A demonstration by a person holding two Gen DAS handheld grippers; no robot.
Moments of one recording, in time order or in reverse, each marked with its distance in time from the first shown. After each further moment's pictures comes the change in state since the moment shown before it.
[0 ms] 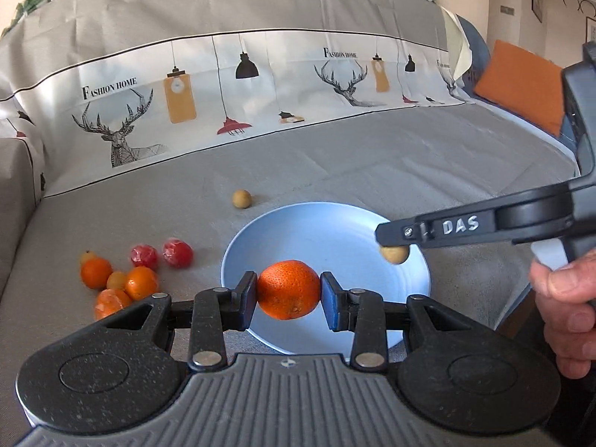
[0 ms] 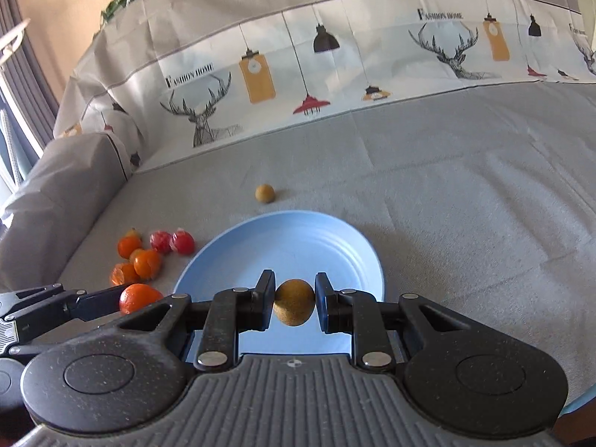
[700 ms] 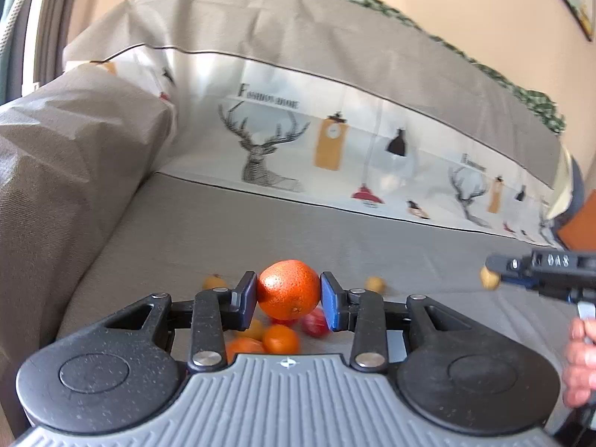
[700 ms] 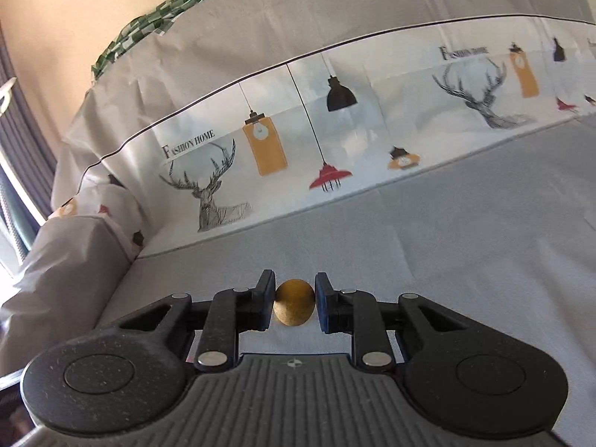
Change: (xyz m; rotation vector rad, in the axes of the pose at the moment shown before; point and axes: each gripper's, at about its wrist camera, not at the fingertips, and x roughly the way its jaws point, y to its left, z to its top) left arm -0.028 0.129 0.028 -0.440 -0.144 0.177; right arm 0.044 -0.004 0.092 0.070 -0.124 0.071
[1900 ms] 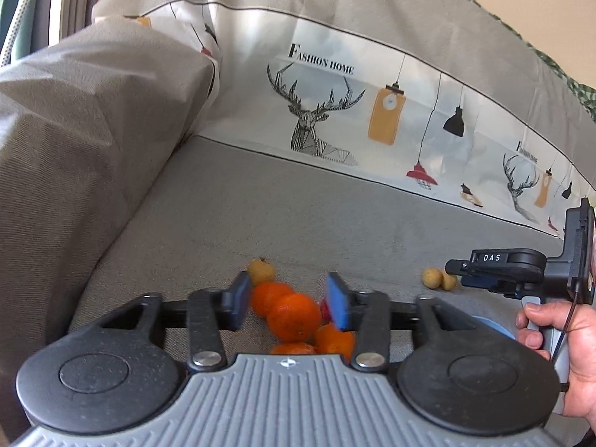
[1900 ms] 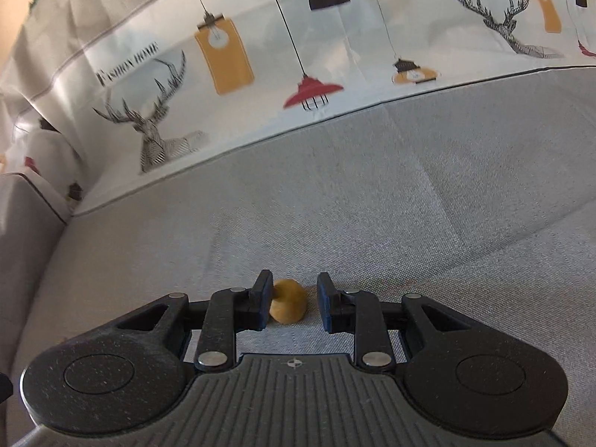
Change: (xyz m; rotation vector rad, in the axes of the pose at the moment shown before) left arm 0.053 0.039 0.006 -0.072 0.115 0.132; right arm 0.156 0.000 -0.010 0.014 0.223 -0.112
